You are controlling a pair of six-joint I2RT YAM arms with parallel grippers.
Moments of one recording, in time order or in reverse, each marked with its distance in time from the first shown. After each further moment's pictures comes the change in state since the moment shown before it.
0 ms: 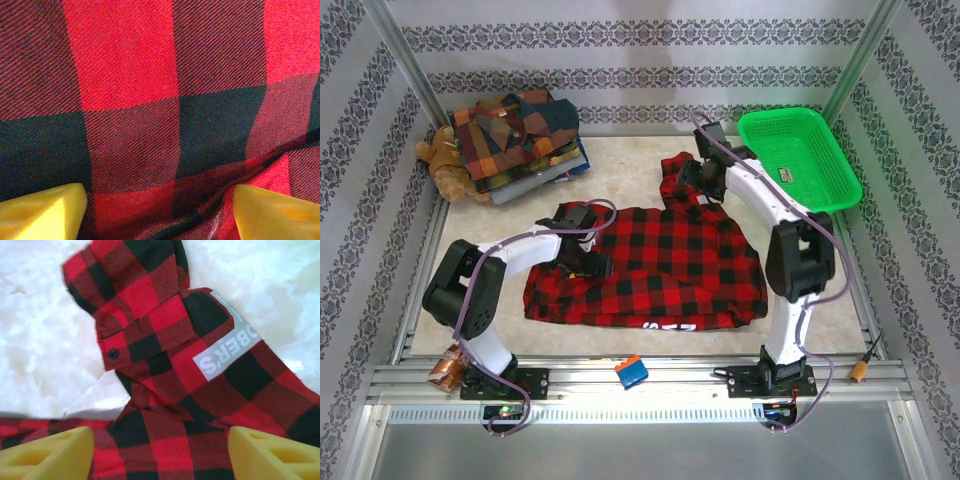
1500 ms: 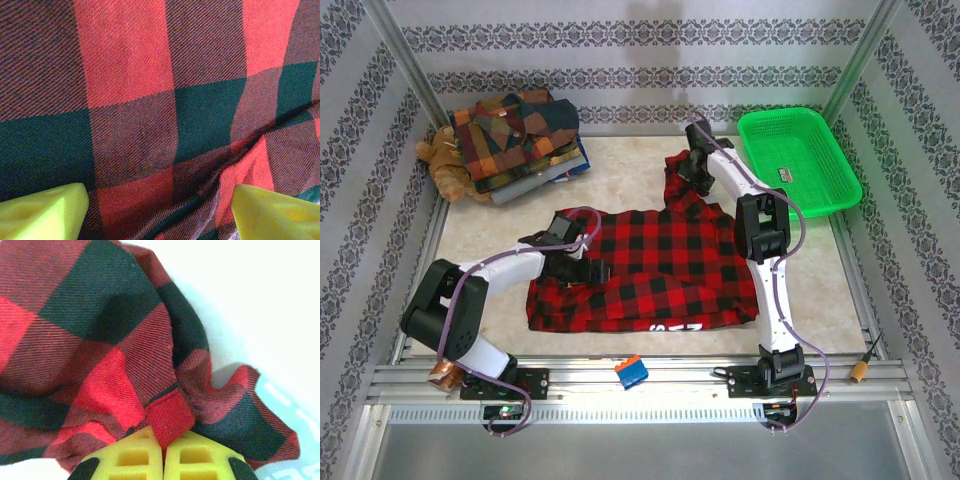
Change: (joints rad) left arm 0.046 -0.155 -0.200 0.172 0.115 -0.066; right arm -0.062 0.503 0.510 -0.036 -0.011 0.201
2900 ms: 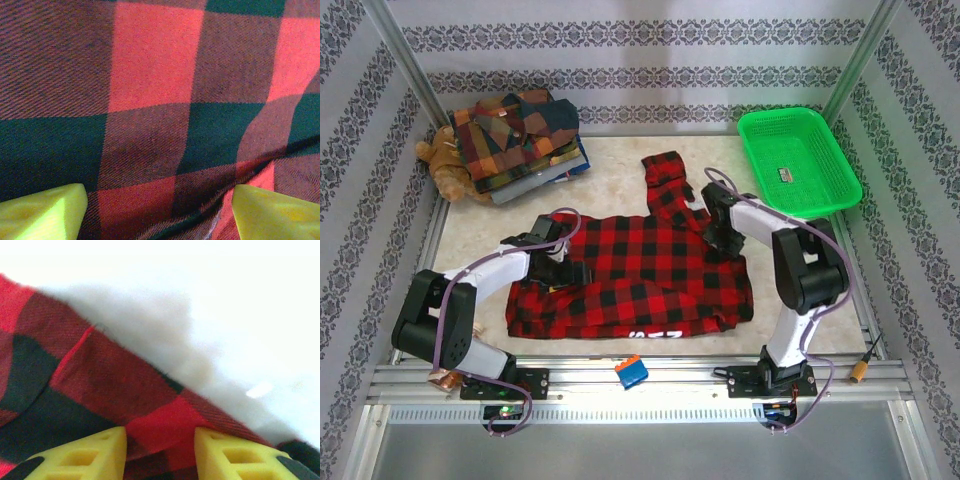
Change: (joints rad) left arm 0.119 -0.065 -0.031 -0.128 -0.029 0.024; right arm 0.037 -0.673 -1.088 0.086 0.154 0.117
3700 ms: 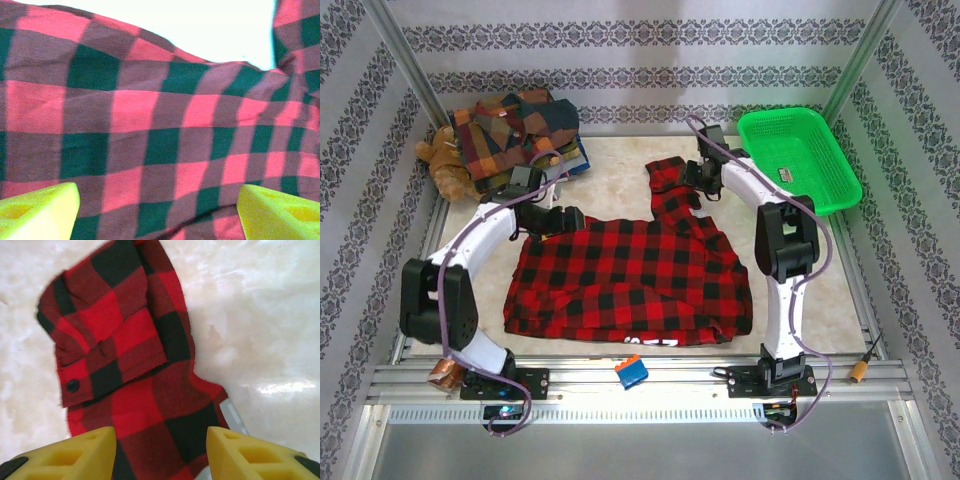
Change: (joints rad) left arm 0.158 0.127 0.441 -0.162 0.058 0.142; right arm -0.036 0.356 0.639 0.105 -0.238 -0.465
